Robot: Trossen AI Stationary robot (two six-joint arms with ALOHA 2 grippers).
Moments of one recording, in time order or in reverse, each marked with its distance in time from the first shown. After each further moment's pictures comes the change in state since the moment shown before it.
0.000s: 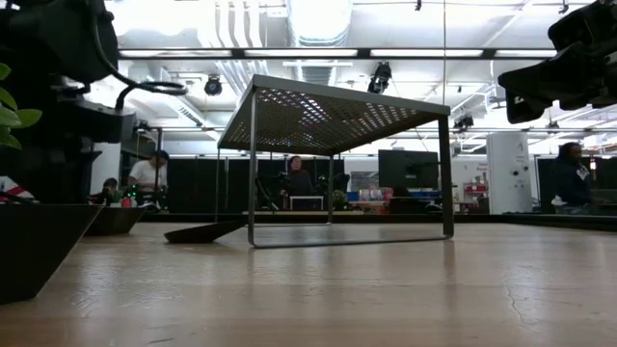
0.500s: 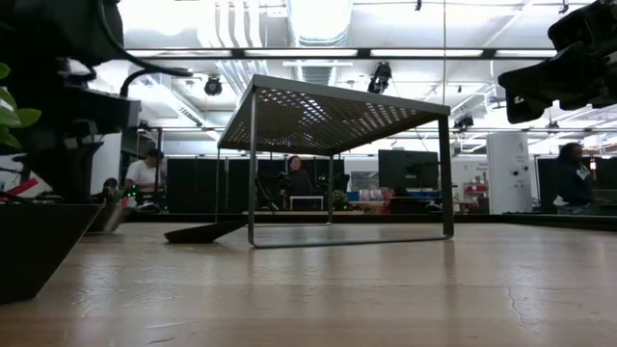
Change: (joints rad) left arm 0.003 -0.020 0.043 -0.021 0.000 -0.033; right arm 0.000 0.000 0.000 0.000 0.000 0.000
